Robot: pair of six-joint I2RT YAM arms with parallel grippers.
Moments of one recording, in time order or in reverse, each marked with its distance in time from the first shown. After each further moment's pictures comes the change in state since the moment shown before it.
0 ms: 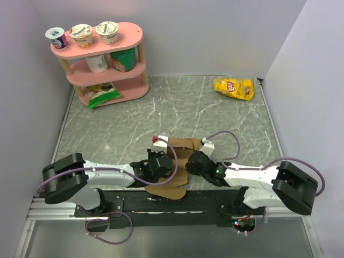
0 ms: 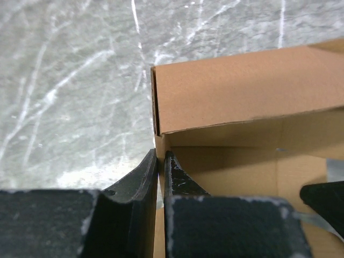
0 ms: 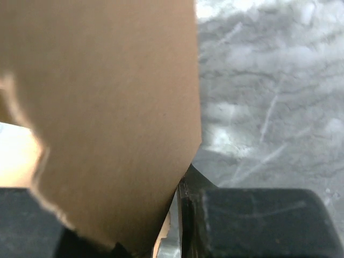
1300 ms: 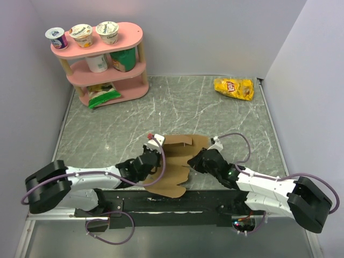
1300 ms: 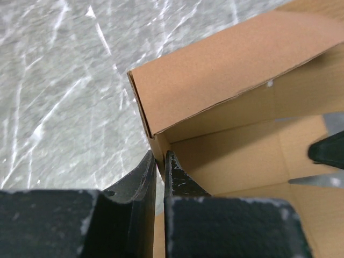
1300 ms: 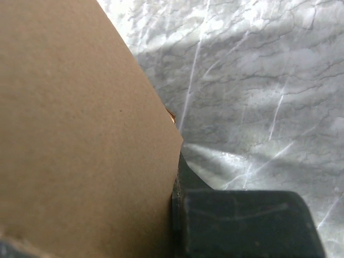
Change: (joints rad) left arm 0.123 -0.204 -0.156 0.209 0.336 0.269; right arm -0.142 -0.236 -0.130 0.102 -0.190 0.058
